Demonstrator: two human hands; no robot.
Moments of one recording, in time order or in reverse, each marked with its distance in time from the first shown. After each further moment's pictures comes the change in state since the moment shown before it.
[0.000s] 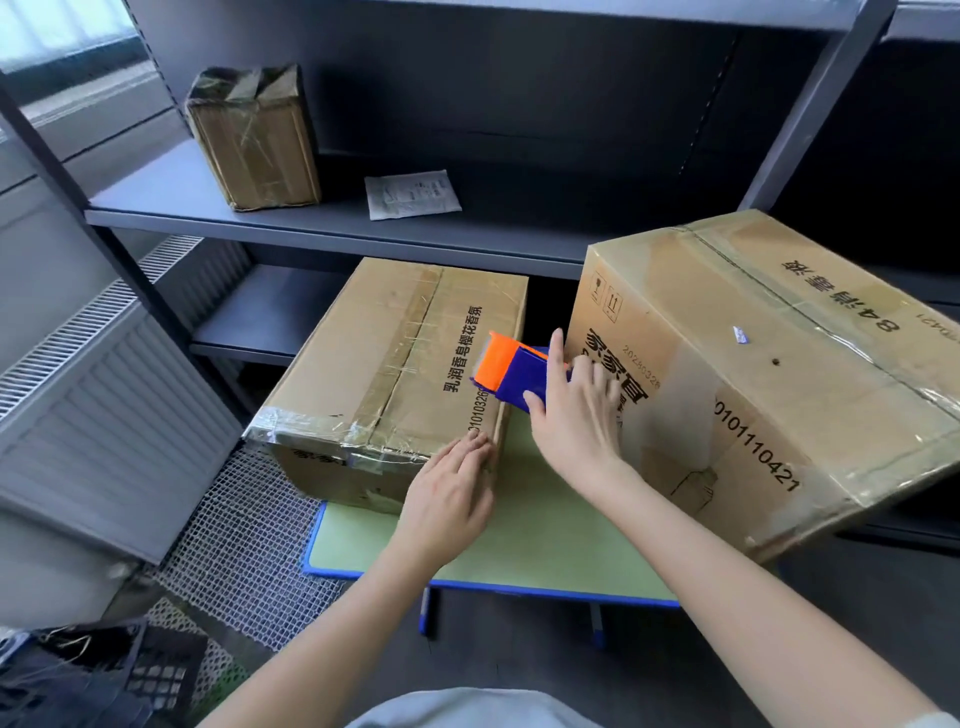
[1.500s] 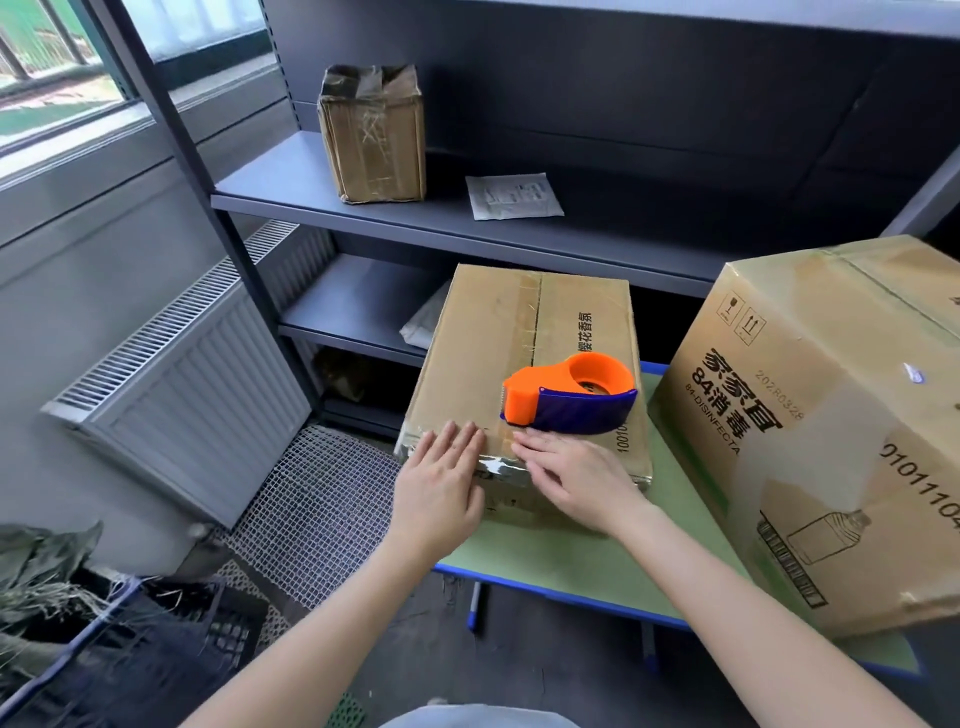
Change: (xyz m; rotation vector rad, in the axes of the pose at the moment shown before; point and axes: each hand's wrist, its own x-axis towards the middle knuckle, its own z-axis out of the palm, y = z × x) left_hand -0.041 -0.099 -0.063 0.183 -0.147 -0.194; right_hand -0.009 -0.067 0.081 0.211 -0.214 -0.612
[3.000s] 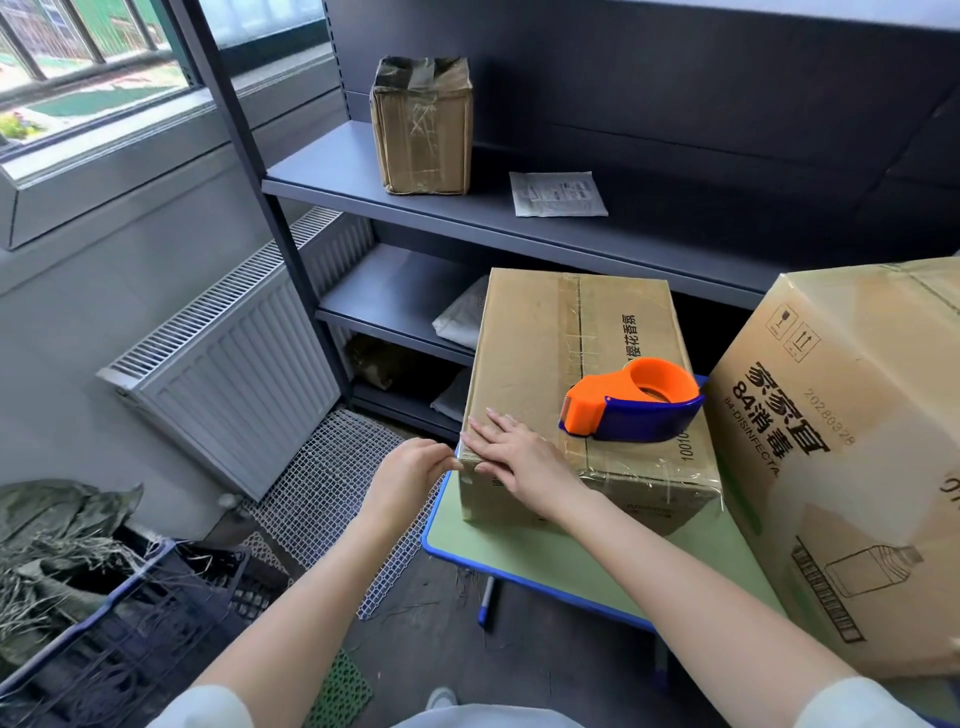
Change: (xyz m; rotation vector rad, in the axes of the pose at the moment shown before) left_hand -0.013 -0.058 -0.004 -0.414 0.016 -0.194; right_hand 0.059 -0.042 0.037 0.100 -0.167 -0.139
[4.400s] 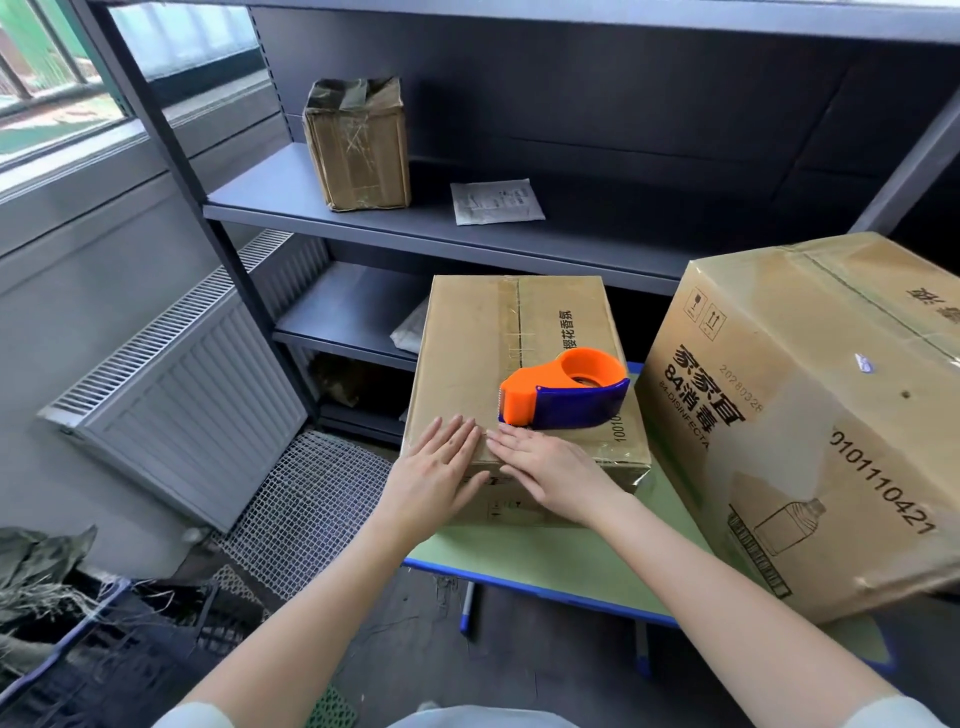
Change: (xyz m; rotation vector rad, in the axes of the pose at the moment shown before) left_hand 0.016 0.058 0.051 0.526 0.117 0.457; right_hand -0.080 0.048 -0.031 -0.110 0.085 -0.011
